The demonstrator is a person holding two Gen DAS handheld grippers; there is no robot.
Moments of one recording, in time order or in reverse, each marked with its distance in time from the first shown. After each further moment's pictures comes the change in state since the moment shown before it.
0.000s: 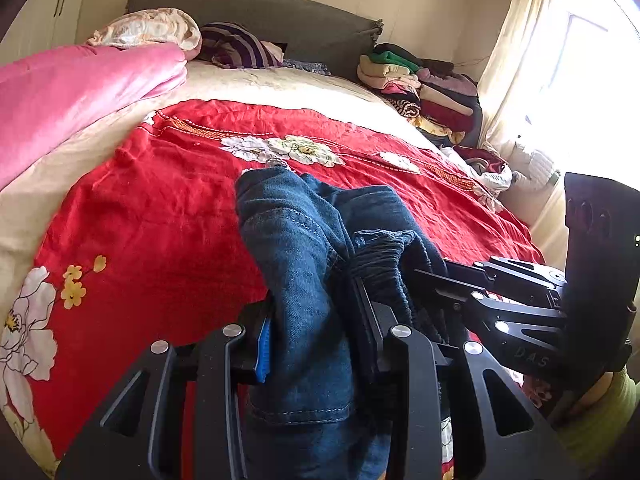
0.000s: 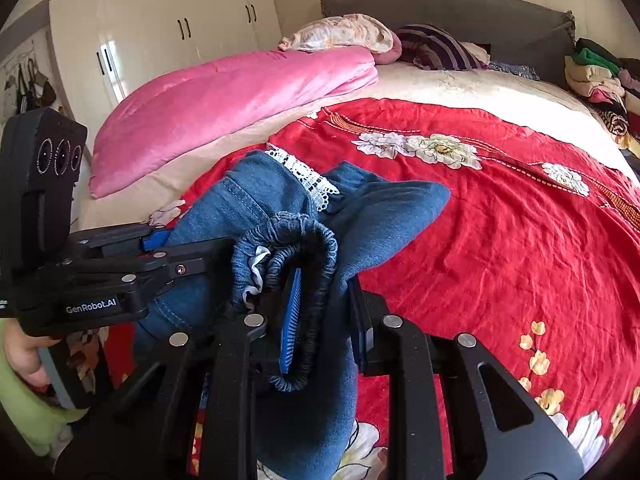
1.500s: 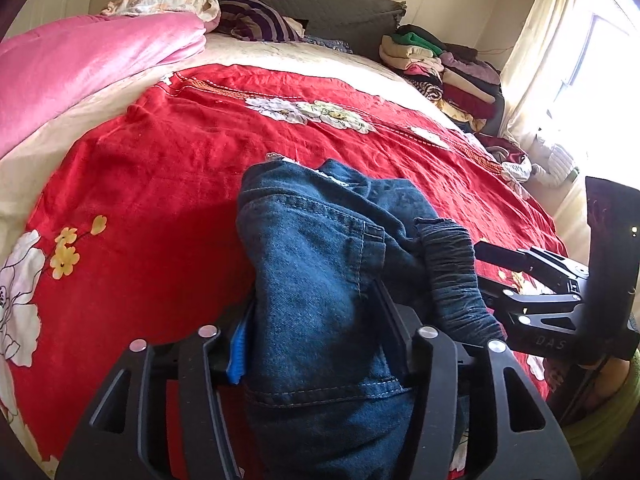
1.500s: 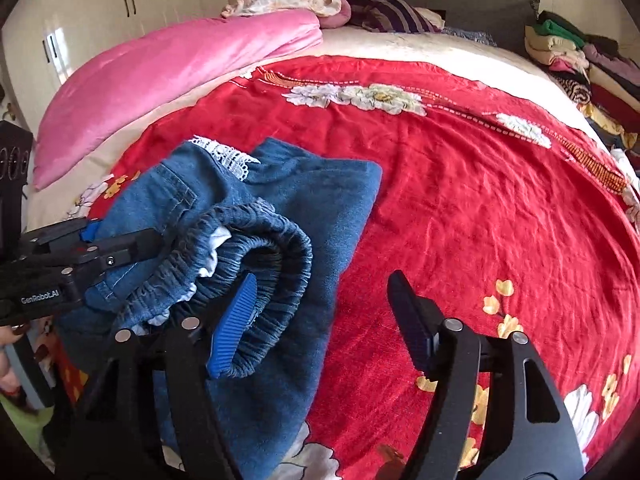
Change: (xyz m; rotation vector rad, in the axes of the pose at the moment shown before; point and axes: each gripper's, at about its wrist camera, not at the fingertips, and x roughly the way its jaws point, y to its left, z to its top) left arm 0.031 0.024 -0.016 -0.055 0.079 0.047; right arm 0.030 -0.037 -0.018 0.058 0.118 -0.180
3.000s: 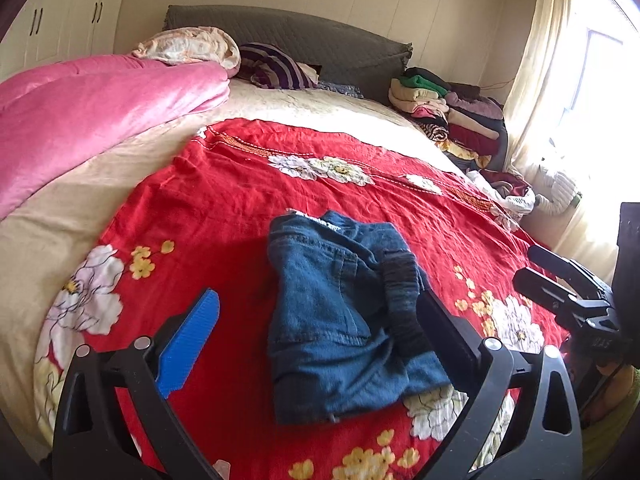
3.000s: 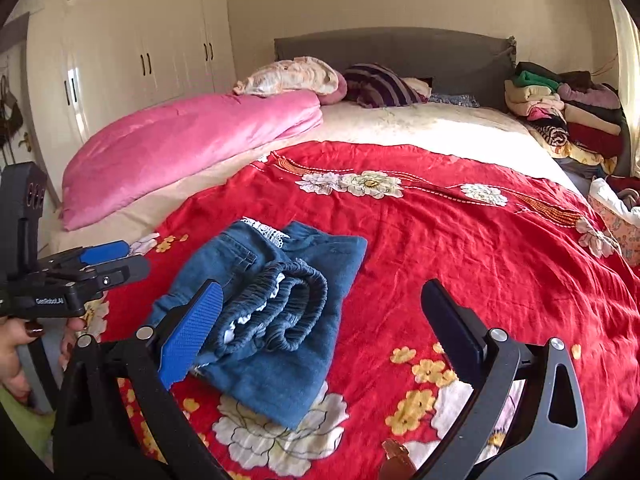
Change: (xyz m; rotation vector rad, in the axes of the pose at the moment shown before) left arm -0.098 -0.017 -0.012 -0.010 -0.164 0.066; right arm -0.119 0.005 -0.017 0.014 -0.274 0.002
